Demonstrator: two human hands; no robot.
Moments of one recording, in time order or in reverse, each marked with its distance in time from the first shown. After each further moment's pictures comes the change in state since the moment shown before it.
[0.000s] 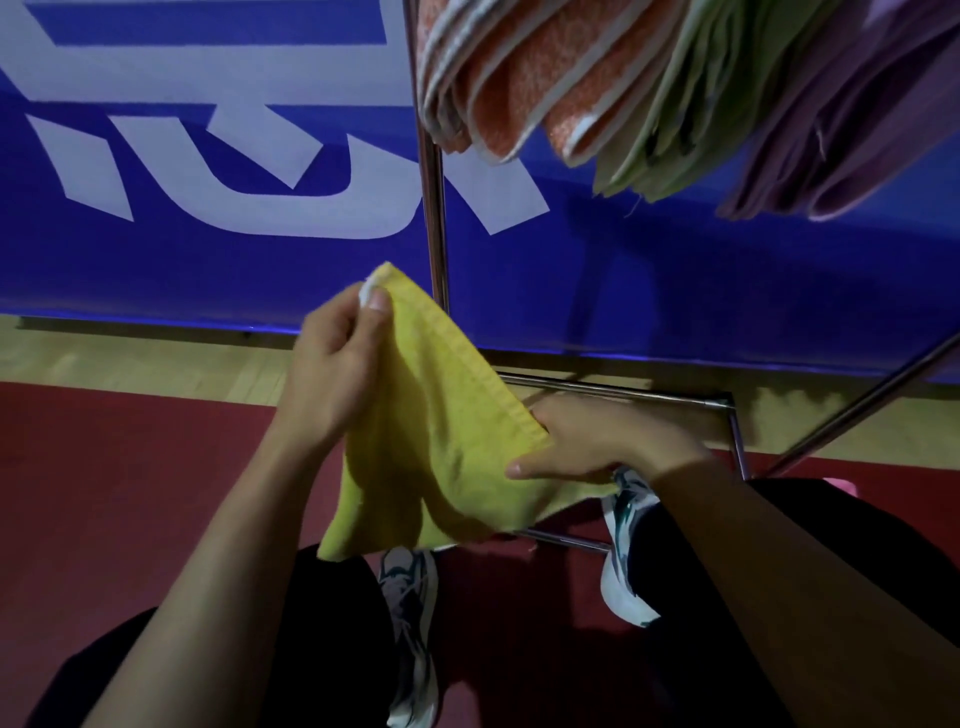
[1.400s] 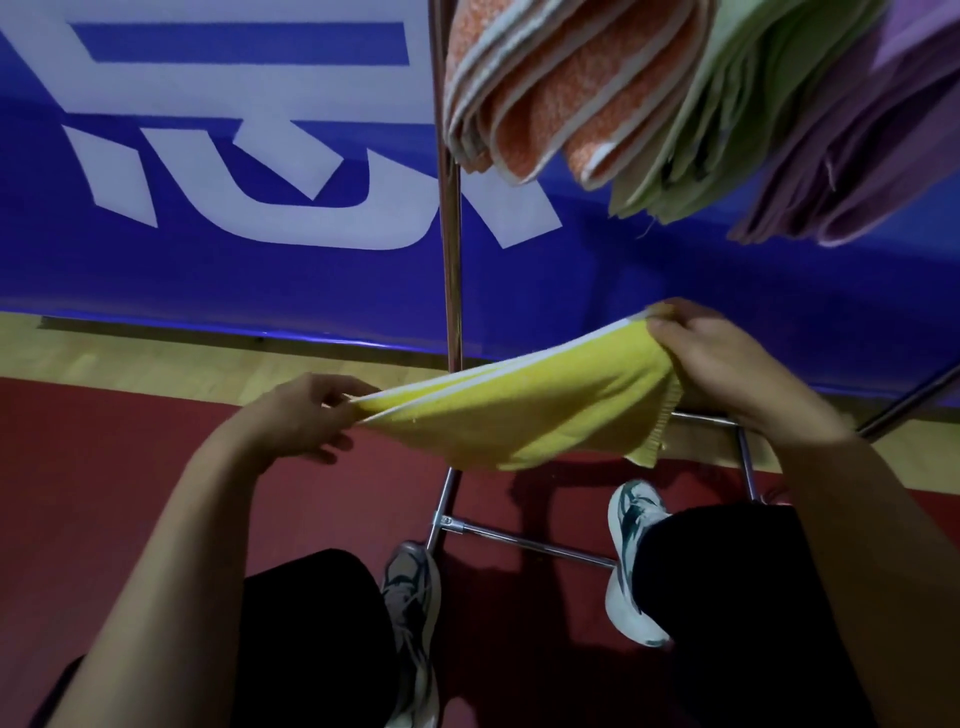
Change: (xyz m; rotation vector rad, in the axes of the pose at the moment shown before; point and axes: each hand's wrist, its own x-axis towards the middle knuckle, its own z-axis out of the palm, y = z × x) left_hand -0.005 -0.031 -0.054 0.317 -0.417 -0.527; right_hand -0.052 0.053 -0.065 0.643 0.652 0.236
